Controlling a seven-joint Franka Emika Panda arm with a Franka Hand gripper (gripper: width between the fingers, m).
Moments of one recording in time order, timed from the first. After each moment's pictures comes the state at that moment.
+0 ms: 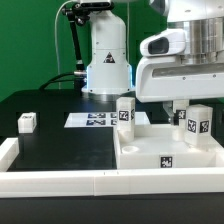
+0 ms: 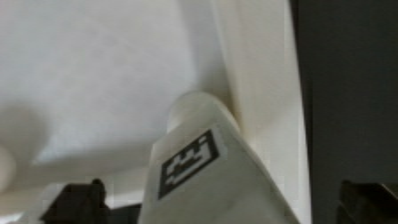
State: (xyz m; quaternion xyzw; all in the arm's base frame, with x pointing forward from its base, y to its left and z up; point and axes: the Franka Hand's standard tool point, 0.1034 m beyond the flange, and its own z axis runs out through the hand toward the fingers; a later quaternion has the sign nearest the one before) arm 0.572 0.123 0.076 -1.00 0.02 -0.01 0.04
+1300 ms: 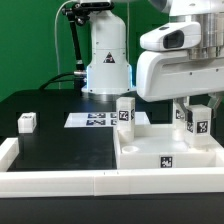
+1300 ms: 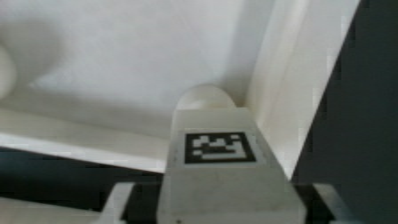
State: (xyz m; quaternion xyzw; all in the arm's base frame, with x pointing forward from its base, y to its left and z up) arm 0.572 0.121 0.079 -1.00 -0.09 -0.01 0.03
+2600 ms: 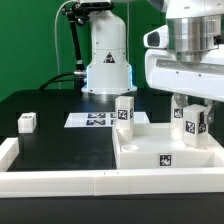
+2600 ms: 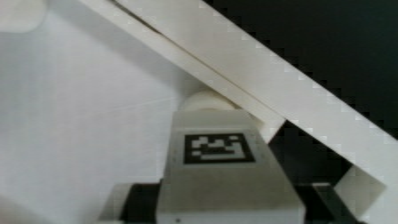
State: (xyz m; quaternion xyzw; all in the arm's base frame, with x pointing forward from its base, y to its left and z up) arm 0.568 0.119 0.077 -0.87 0.49 0.03 0.03
